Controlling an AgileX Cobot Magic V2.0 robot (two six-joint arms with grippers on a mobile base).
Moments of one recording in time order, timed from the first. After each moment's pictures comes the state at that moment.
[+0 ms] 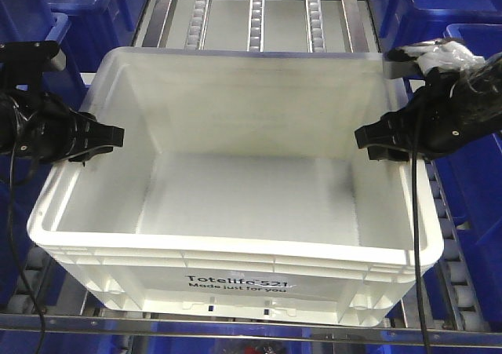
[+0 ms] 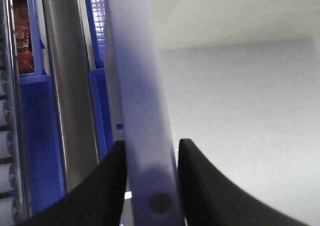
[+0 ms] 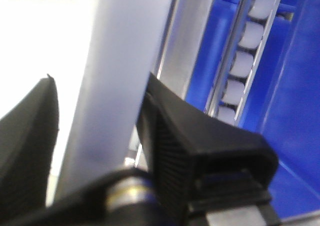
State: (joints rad) left arm -0.17 1.39 -1.05 -0.31 0.63 0.13; right arm 0.22 1.44 -1.20 0.16 0.86 -0.08
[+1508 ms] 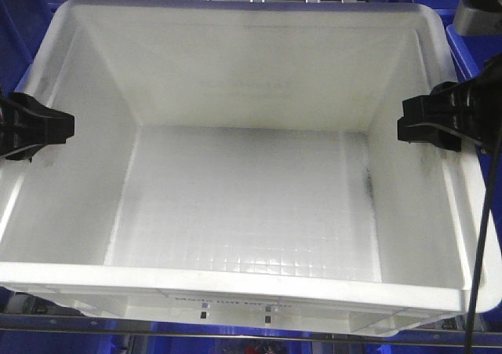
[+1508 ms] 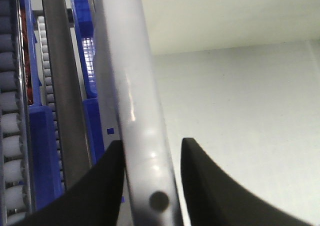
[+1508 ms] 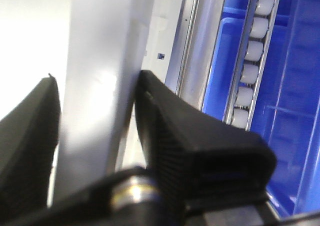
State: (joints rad) left arm -0.18 1.07 -1.04 -0.31 0.78 0.10; right arm 0.22 1.16 -1.20 0.25 1.00 -0.02
